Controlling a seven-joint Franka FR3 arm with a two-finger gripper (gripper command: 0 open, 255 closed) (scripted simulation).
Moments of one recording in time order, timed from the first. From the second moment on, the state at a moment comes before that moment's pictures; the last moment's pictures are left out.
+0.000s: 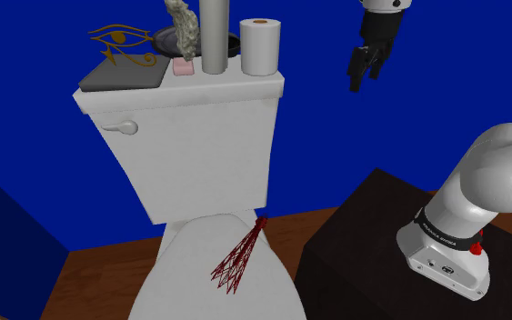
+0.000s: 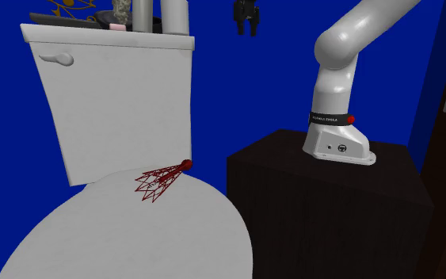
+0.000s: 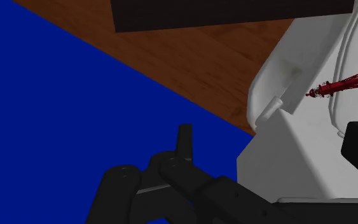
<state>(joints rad) 0.00 -0.76 0.06 -2.40 -0.04 1.63 0.08</state>
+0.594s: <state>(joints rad) 0.01 -0.75 0.17 -2.58 0.09 1.78 0.33</state>
